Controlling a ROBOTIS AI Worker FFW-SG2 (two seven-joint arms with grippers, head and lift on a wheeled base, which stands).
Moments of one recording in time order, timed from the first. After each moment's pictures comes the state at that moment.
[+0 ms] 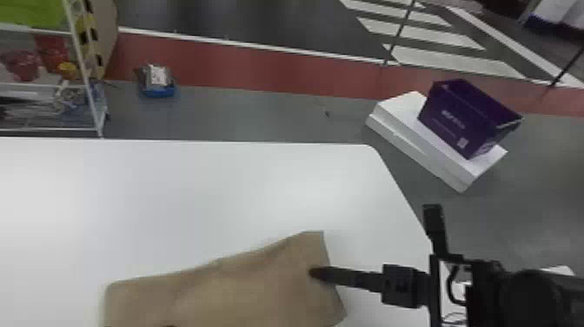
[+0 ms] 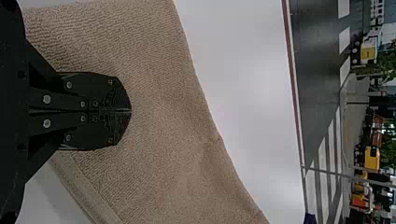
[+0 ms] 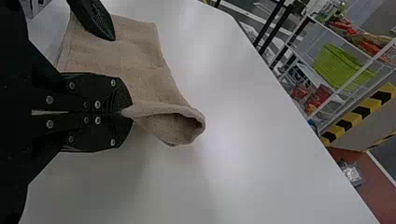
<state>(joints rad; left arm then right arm) 0.71 0.14 -0.38 -2.33 -0.14 0.72 -0.02 0.23 -0.19 -0.45 -2.22 -0.43 1.57 0.79</state>
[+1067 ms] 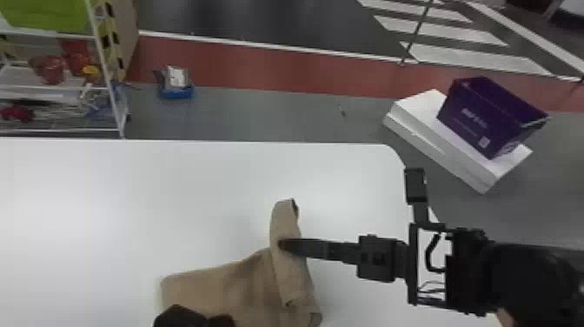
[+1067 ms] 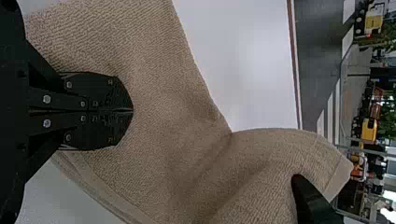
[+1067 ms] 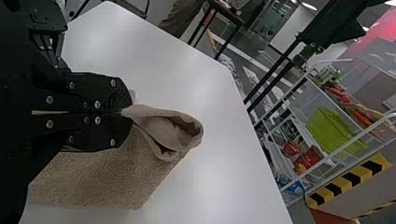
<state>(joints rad) 0.60 0.13 -0.47 -2.26 -0.11 0.76 -0.06 0.12 -0.14 -0.31 -2.28 -0.53 1.57 0.71</state>
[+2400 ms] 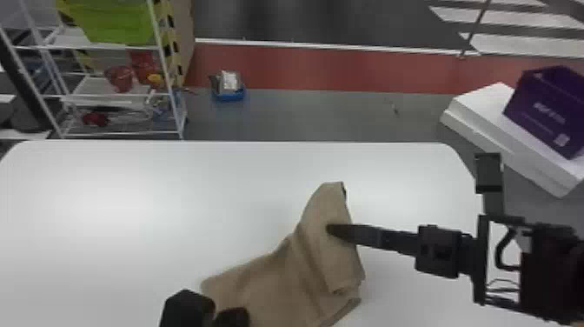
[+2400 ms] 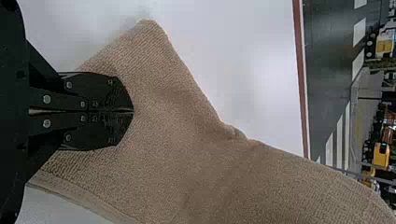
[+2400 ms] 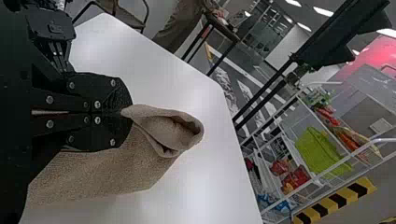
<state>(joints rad) 0.64 0.13 -0.32 -2.33 -0.09 0.83 -0.09 0.10 -0.13 -0.32 -2.33 -0.59 1.57 0.70</state>
